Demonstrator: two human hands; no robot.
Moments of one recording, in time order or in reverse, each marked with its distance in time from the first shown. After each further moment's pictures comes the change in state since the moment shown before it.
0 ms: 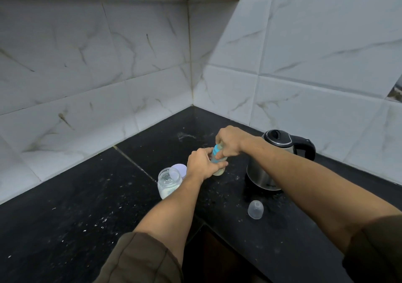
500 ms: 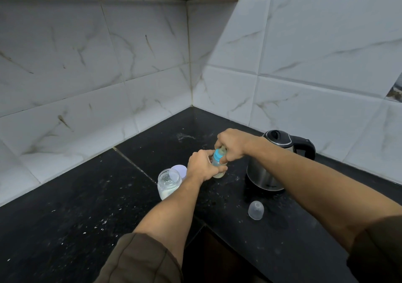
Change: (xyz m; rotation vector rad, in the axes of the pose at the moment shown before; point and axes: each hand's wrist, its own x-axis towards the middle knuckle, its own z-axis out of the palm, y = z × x) left_hand 0.003 -0.001 0.000 0.064 -0.049 0.013; right_hand -0.004 0.008 0.002 -0.069 -0.025 -0.125
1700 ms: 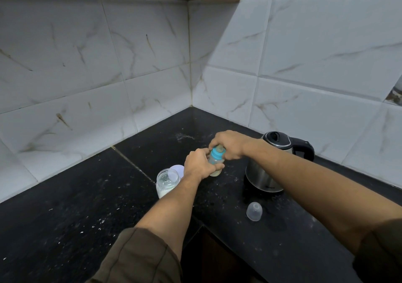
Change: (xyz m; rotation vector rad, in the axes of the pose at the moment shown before) left_hand 0.007 -0.004 -0.001 0.027 0.035 -0.033; right_hand -0.003 -0.007 -0.005 0.052 -0.022 -0.017
